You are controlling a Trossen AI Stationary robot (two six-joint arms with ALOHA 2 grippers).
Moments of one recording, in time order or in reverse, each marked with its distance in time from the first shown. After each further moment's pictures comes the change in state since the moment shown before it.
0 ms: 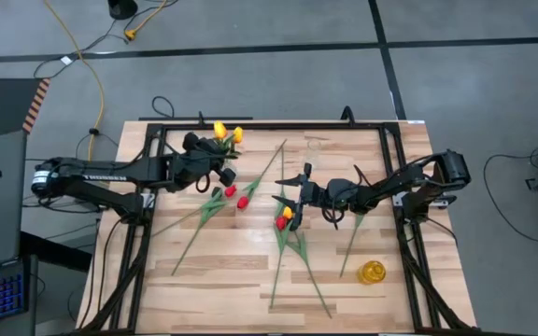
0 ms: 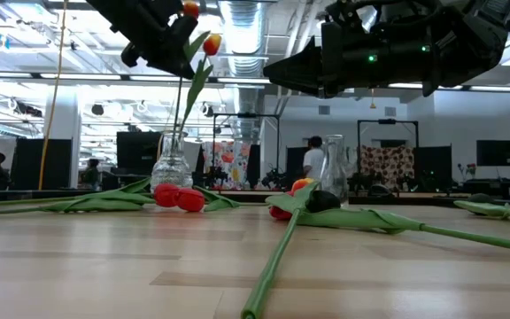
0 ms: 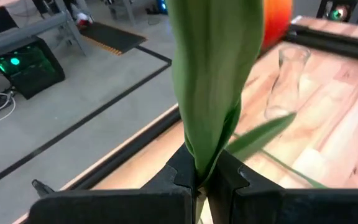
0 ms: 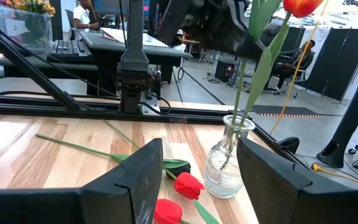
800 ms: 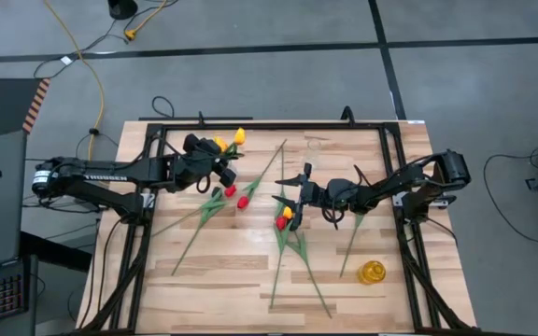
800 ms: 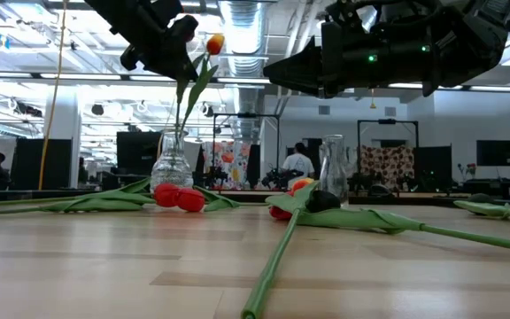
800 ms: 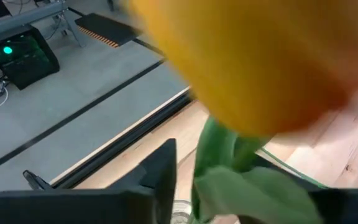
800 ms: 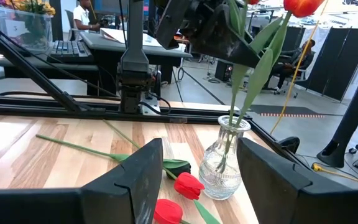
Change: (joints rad) left arm 0.000 0.004 0.000 -0.018 0.009 -0.048; right arm 0.000 0.000 0.000 0.001 0.000 0.003
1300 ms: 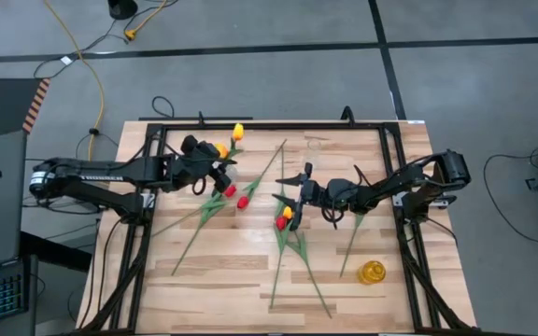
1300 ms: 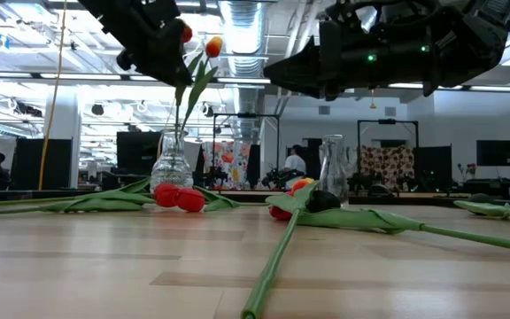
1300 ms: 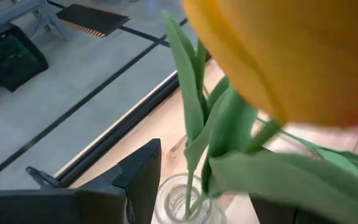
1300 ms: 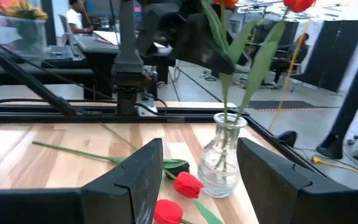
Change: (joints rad) left arm 0.000 -0.045 0.000 -0.116 0.071 0.053; right arm 0.000 0.000 0.000 0.000 0.030 0.042
